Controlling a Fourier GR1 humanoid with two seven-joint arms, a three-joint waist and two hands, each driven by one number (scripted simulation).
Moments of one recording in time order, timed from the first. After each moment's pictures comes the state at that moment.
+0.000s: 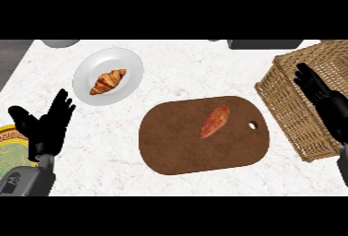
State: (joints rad) left arm -0.16 0.40 -0.10 -1.32 0.41 0.31 0.11; right arm -0.22 -0.52 0.02 -1.49 -0.20 0.12 0.06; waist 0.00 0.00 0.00
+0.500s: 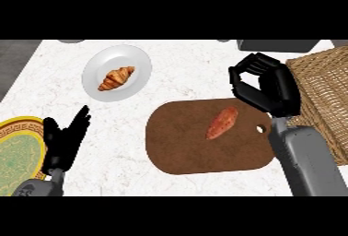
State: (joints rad) left arm -0.09 0.40 -0.23 -1.33 0.34 0.22 0.16; right arm -0.47 -0.18 0.09 -1.46 -0.14 -0.15 0.00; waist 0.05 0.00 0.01
